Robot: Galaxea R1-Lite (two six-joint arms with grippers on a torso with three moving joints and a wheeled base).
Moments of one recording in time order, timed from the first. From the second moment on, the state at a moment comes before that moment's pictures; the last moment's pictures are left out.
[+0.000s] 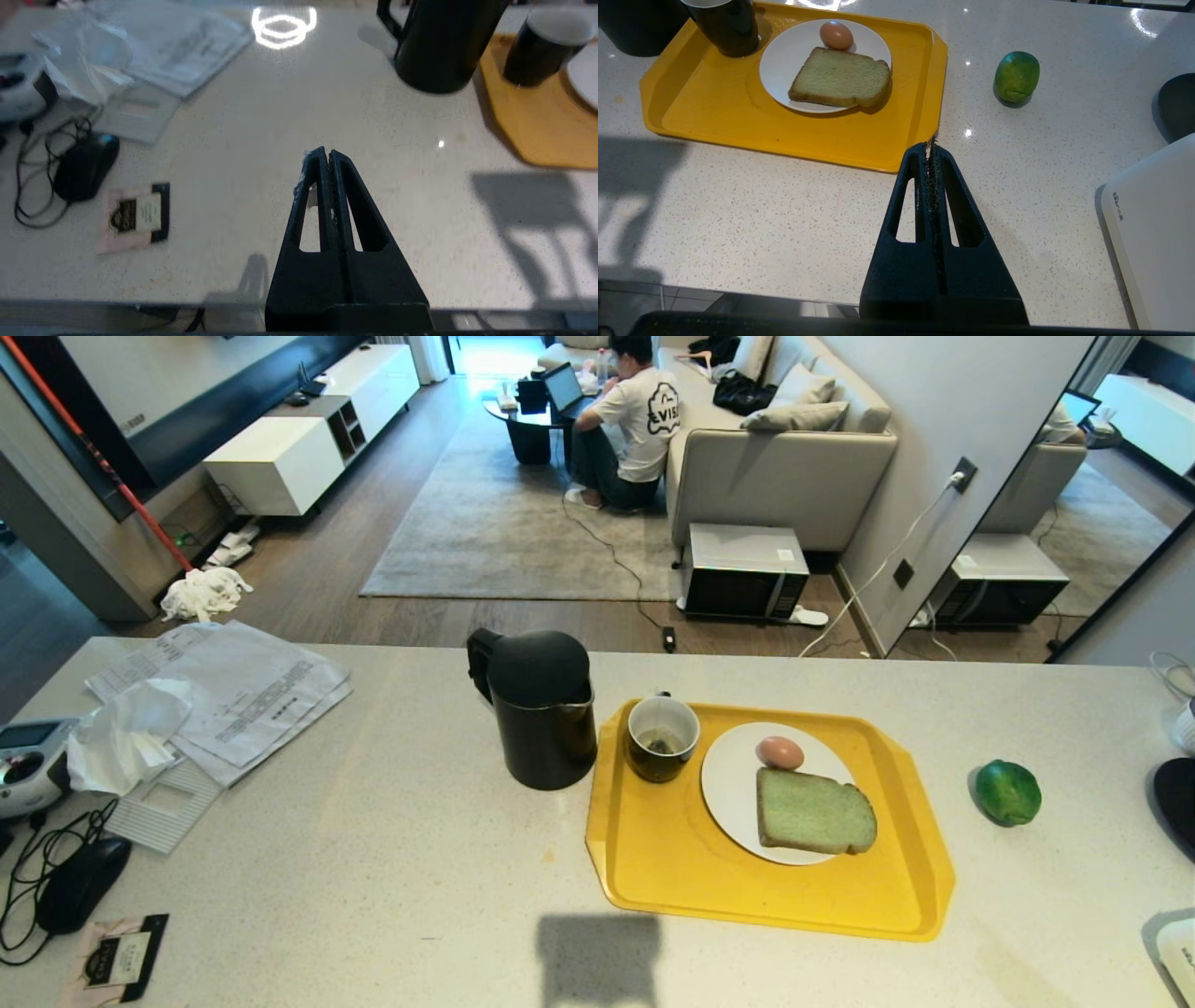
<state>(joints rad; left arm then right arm) 0.00 0.01 -0.06 0.01 0.00 0.01 0.00 0.00 -0.01 0.02 0.00 0.00</state>
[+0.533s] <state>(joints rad) -0.10 0.55 -0.57 -0.10 -0.02 -0.12 0.00 0.00 -0.01 0.02 0.00 0.00</state>
